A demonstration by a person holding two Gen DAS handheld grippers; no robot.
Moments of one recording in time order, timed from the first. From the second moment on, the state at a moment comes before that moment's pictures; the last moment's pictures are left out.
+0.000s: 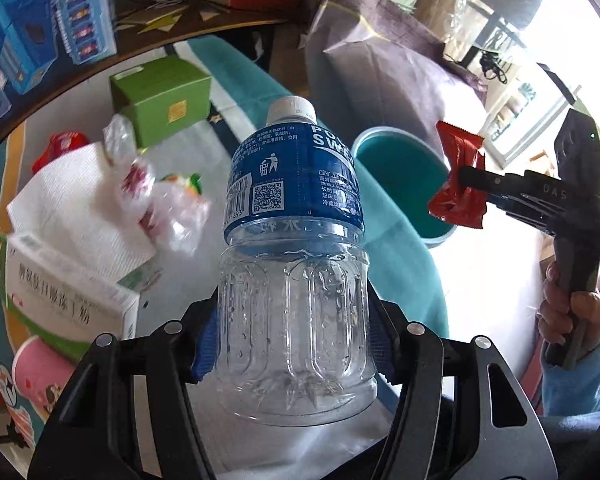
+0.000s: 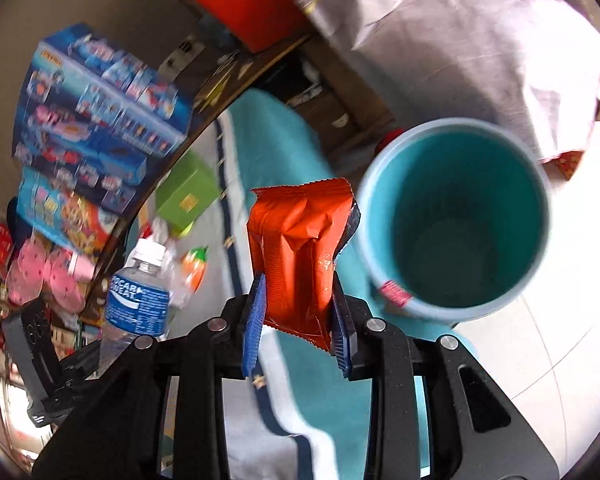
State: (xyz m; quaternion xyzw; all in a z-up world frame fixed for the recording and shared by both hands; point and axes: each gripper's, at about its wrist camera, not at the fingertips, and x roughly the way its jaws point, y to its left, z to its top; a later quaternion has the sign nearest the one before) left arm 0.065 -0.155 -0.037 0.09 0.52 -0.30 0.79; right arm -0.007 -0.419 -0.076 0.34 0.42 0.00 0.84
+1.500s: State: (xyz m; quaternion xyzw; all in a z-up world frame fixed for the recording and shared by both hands) left arm 0.133 -0.345 -0.109 0.13 0.58 -0.32 0.74; right arm 0.019 -0.538 -0.159 0.39 0.48 -0.08 0.78
